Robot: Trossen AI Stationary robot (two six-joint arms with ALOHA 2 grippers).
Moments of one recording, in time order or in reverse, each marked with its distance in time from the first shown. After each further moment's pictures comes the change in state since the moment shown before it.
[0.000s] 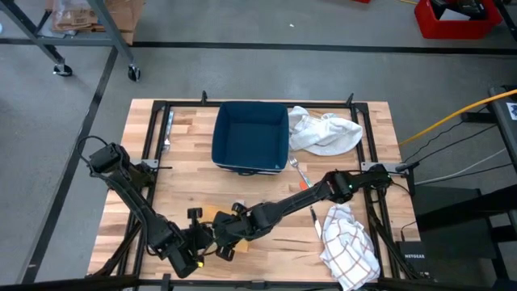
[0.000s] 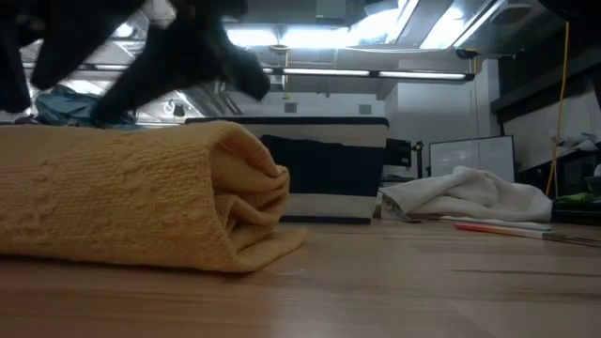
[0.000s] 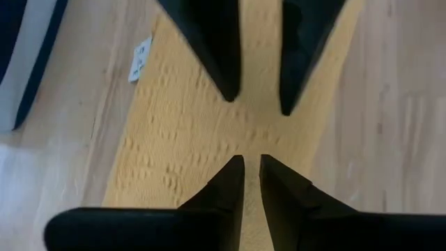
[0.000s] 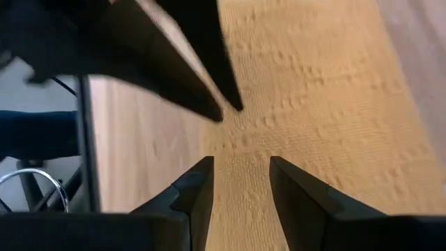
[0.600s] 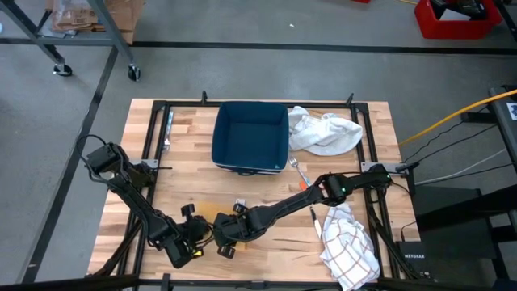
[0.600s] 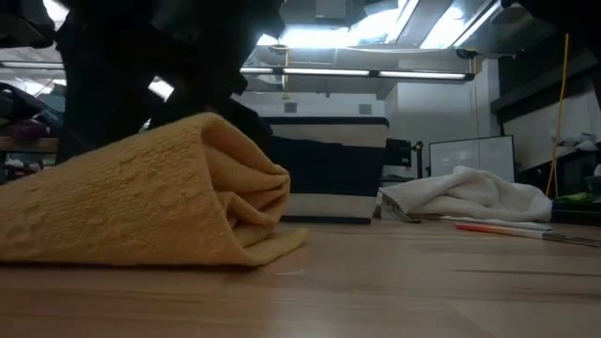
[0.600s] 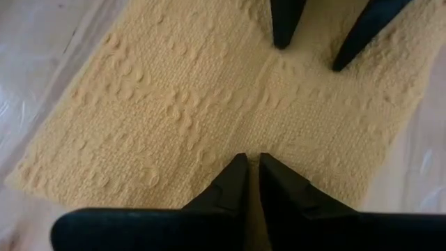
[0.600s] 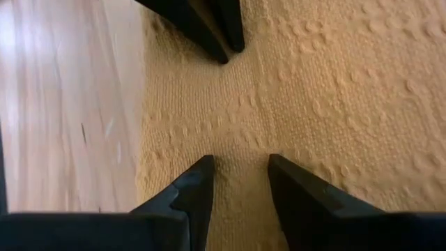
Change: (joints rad) left arm -0.034 -0.009 -0.289 0.268 -0.004 -0.264; right arm -0.001 0.077 0.000 -0.020 0.016 -0.010
